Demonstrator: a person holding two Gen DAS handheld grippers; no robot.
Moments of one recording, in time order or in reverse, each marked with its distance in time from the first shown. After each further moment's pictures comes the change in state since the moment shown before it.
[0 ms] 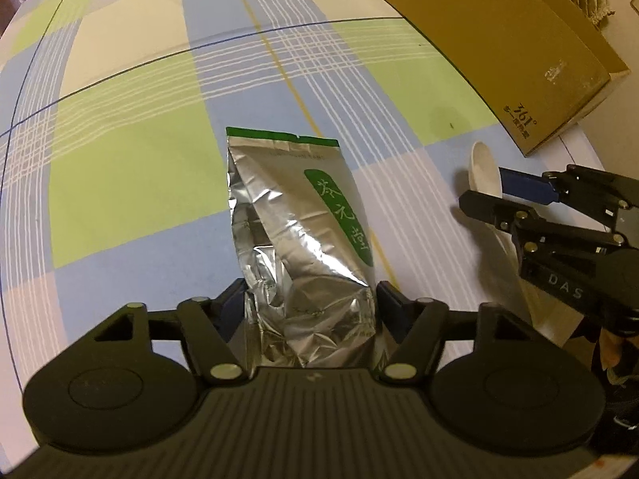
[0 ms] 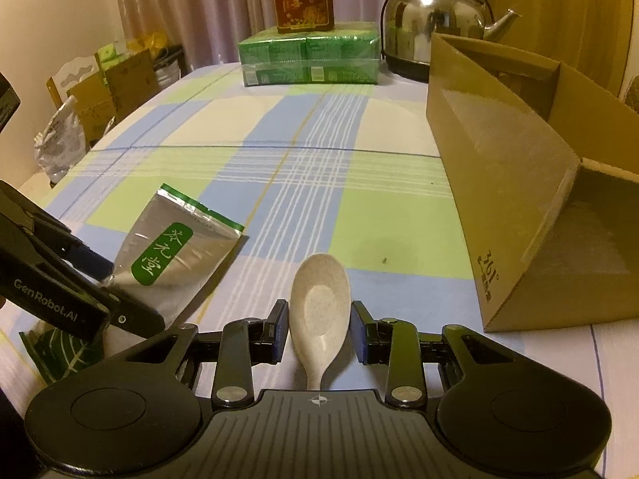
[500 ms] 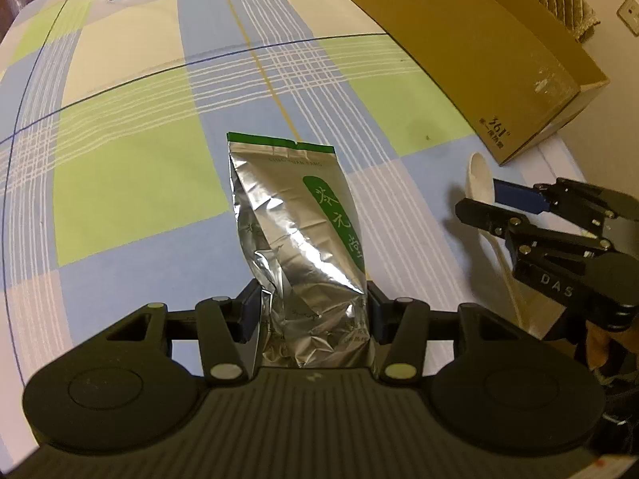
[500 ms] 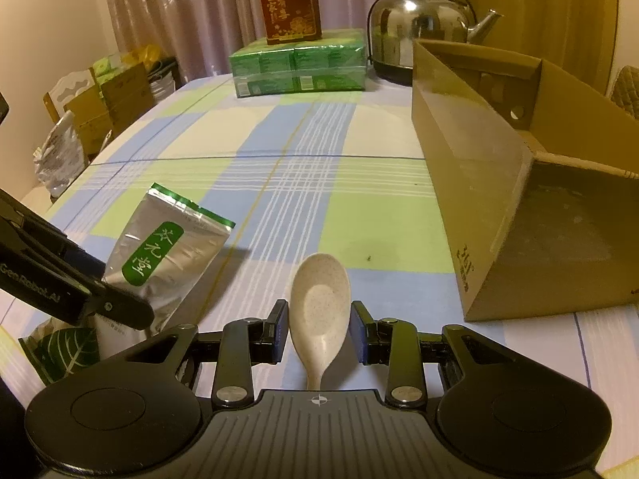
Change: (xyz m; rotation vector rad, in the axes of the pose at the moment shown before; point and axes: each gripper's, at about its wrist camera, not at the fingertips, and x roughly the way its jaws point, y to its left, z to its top) left arm -0.020 -0.003 -0.002 -0.010 -0.033 -0.043; right arm -0.019 -0.009 -0.004 0.035 -0.018 -0.003
